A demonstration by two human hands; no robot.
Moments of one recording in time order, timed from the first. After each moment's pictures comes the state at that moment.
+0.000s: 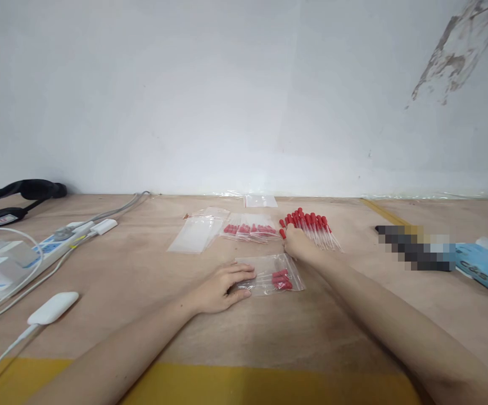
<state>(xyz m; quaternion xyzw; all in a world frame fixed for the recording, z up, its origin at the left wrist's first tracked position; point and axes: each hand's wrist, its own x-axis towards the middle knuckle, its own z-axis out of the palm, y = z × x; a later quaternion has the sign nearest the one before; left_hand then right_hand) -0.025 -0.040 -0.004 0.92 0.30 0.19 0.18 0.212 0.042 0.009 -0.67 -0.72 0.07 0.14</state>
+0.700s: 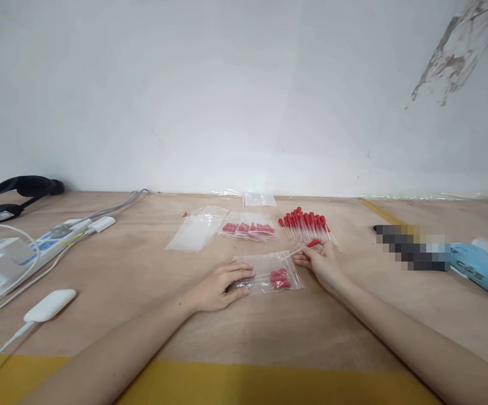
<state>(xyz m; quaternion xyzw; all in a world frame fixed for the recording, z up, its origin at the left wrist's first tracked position) -0.026 -0.039 -0.006 0.92 0.30 0.18 0.17 0.242 -0.004 -0.030 -0.49 -0.39 0.50 0.60</state>
